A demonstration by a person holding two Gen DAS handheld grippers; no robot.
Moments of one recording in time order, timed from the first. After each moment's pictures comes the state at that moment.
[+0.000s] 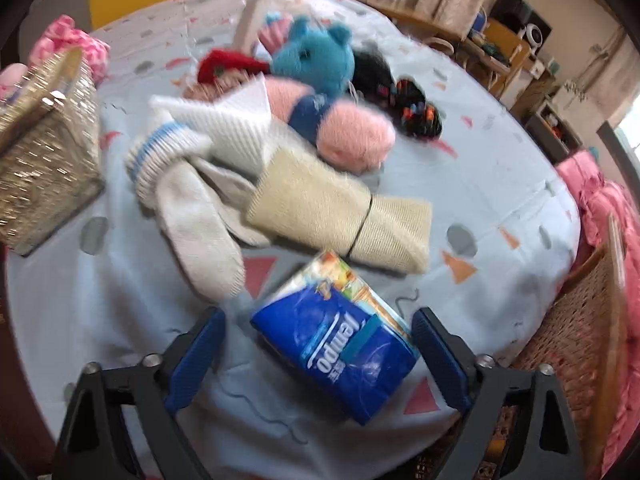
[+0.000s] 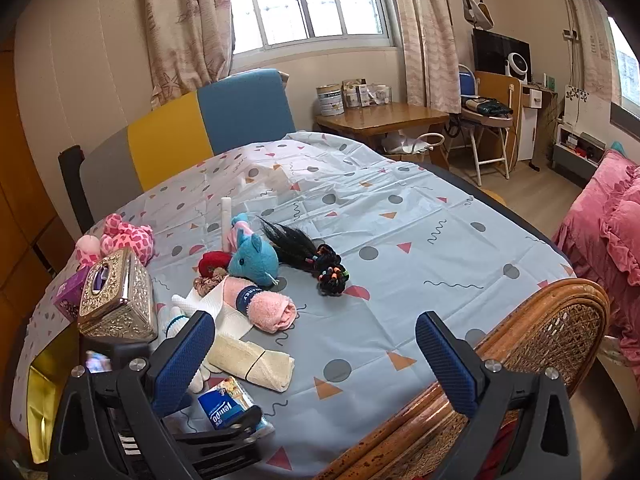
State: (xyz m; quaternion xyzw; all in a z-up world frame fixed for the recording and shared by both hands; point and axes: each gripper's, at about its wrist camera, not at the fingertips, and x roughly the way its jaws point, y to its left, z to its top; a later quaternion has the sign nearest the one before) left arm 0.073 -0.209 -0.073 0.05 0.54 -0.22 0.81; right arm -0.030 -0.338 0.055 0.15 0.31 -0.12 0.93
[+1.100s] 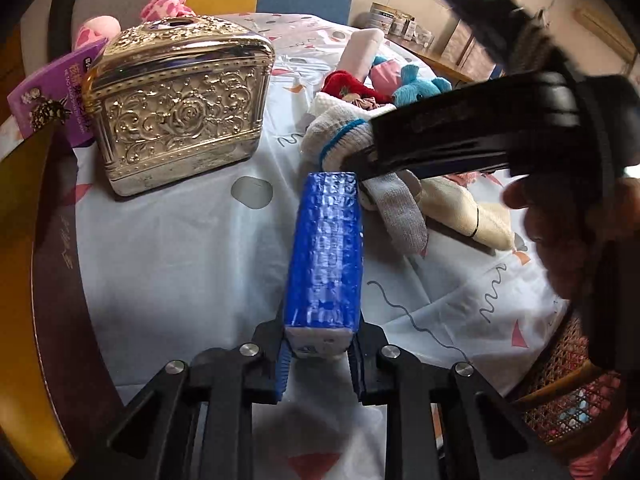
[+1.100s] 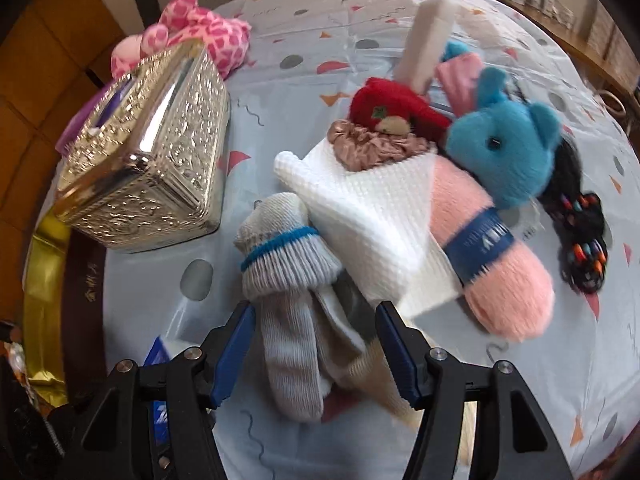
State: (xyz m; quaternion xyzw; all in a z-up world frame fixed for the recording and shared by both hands) left arm 0.058 -0.077 -0.078 -0.01 0.48 -0.20 0.85; right arm 0.163 -0.205 -0.069 0.04 0.57 0.12 0.81
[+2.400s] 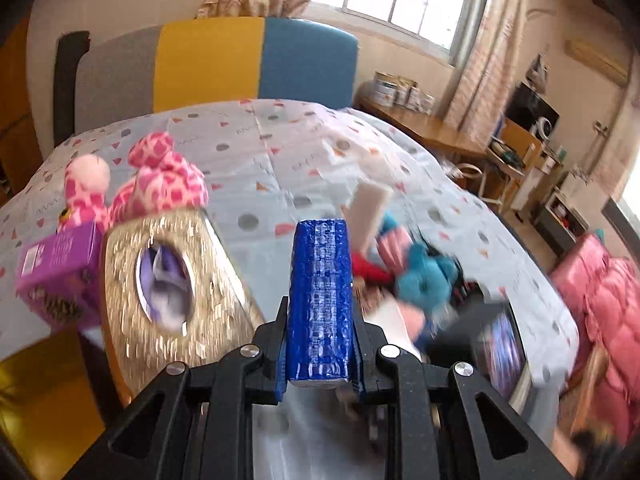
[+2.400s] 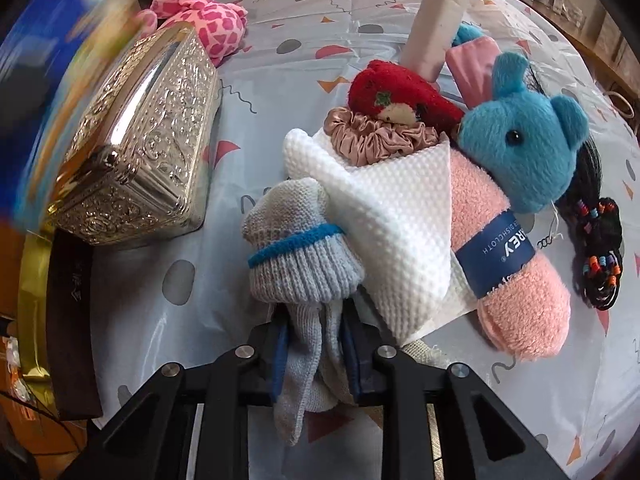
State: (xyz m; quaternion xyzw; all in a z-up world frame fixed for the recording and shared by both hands) left arm 0.167 -0.085 0.046 -0.02 0.39 -0.19 0.90; right arm 0.184 -0.225 -0.083 0.04 0.58 0.12 0.80
